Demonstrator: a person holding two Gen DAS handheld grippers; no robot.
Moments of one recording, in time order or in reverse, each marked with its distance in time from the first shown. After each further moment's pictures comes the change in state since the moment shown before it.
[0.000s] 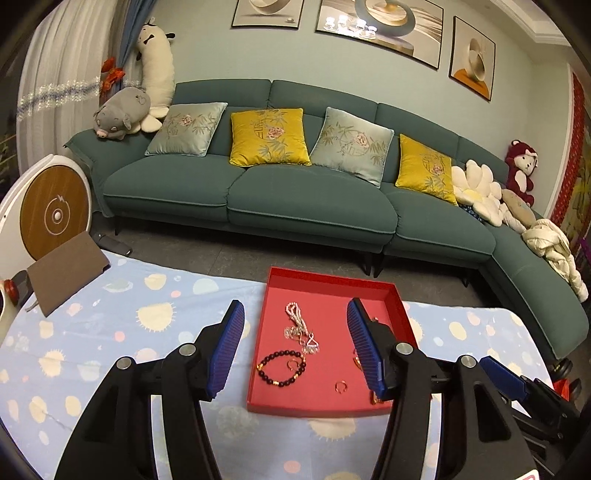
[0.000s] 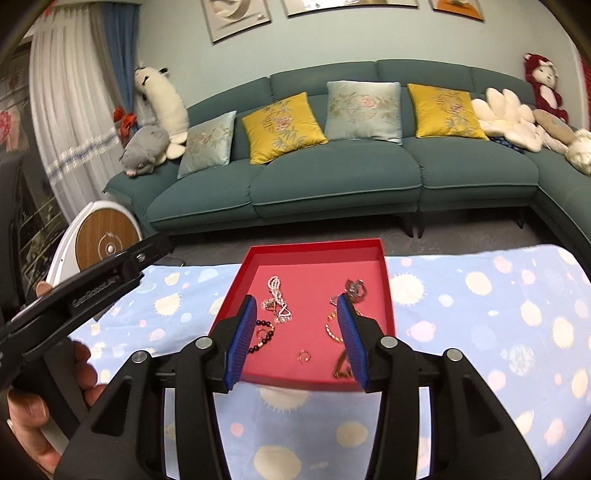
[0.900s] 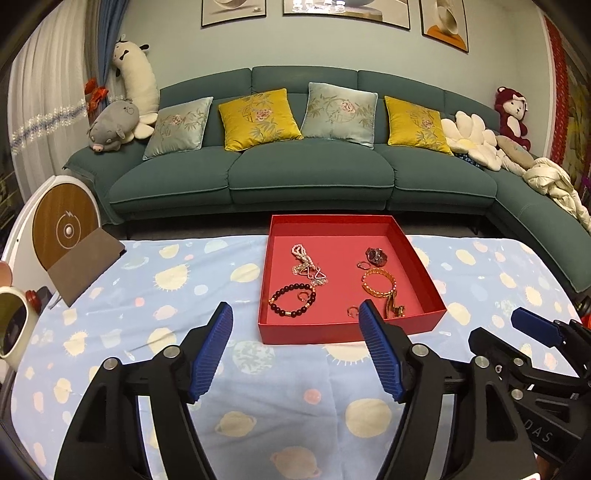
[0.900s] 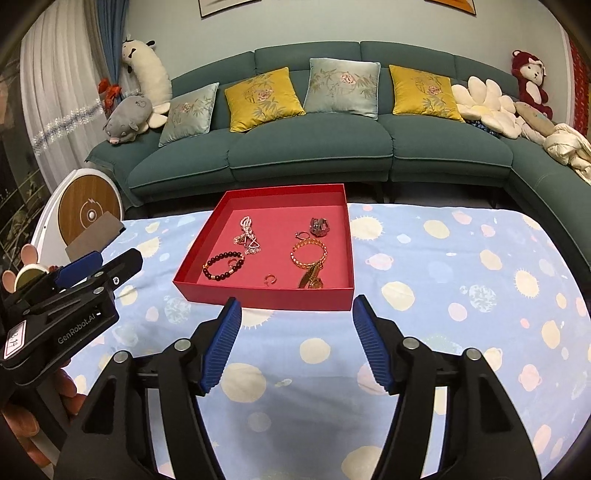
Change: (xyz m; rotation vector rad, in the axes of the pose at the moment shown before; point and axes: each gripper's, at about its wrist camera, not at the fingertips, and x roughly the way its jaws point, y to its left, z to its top) left arm -0.027 -0.017 -0.071 0.162 0.056 0.065; right arm -0.032 -0.005 -0.061 -0.078 0.083 -0.117
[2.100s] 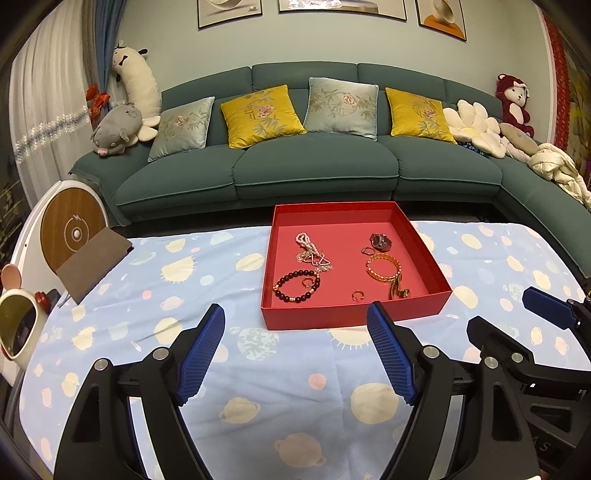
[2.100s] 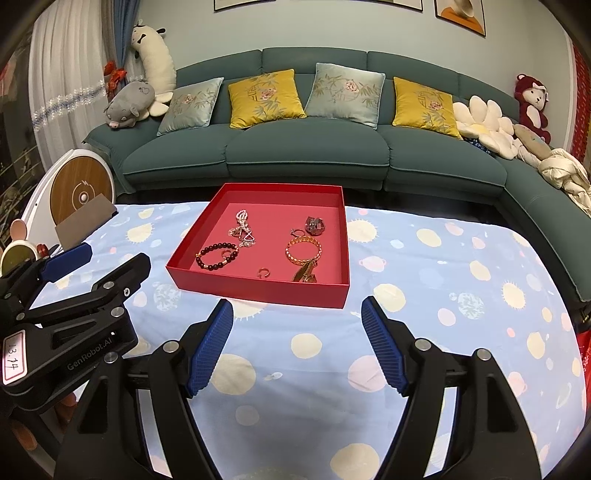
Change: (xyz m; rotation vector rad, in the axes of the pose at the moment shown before) left arm 0.000 -0.006 -0.015 0.033 0.017 0.042; right arm -0.005 0.011 -0.010 -0.066 -0.016 -0.045
